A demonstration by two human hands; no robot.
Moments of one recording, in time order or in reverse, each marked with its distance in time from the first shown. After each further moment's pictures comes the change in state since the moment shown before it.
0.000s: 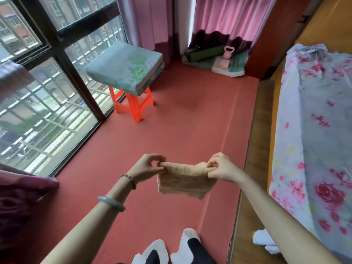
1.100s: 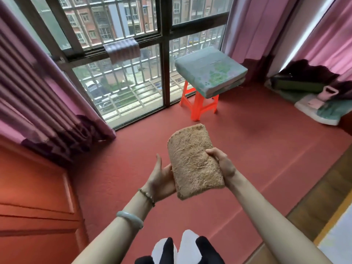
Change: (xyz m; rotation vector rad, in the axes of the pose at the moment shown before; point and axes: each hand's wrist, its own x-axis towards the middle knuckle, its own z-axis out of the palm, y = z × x) left_hand -0.103 0.008 0.054 -1.837 0.217 -0.178; right_hand 0.016 -0.115 0.028 1.067 -0.767 -0.129
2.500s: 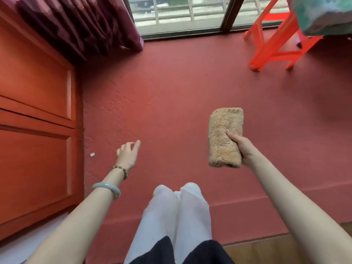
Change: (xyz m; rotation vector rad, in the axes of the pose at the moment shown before) left_hand 0.107 -0.083 -0.352 1.031 1.262 -0.076; right_hand 0.272 0.159 -0.199 -0.309 0.289 0.458
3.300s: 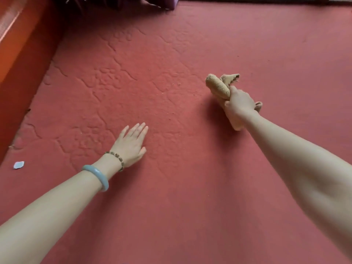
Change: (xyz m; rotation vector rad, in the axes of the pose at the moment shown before) left_hand 0.437 -0.176 0.238 0.863 0.228 0.441; right_hand 0.605 0.086 0.140 -1.546 0.397 -0.859
